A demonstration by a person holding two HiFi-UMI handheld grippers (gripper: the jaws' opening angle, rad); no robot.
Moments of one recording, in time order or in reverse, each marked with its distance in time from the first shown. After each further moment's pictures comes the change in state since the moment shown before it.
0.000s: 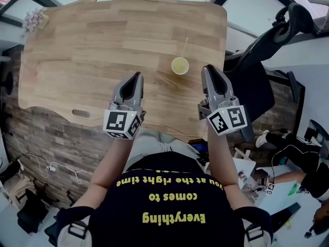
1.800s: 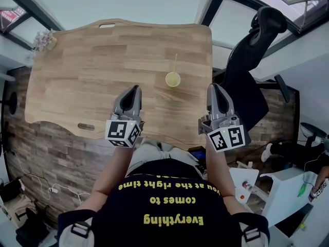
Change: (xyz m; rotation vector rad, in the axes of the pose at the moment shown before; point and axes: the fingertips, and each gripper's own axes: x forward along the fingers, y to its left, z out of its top) left arm -0.034 -0.029 0.045 0.054 -0.087 -0.034; right arm -0.085 0.029 0.078 -0.057 -0.226 -0.083
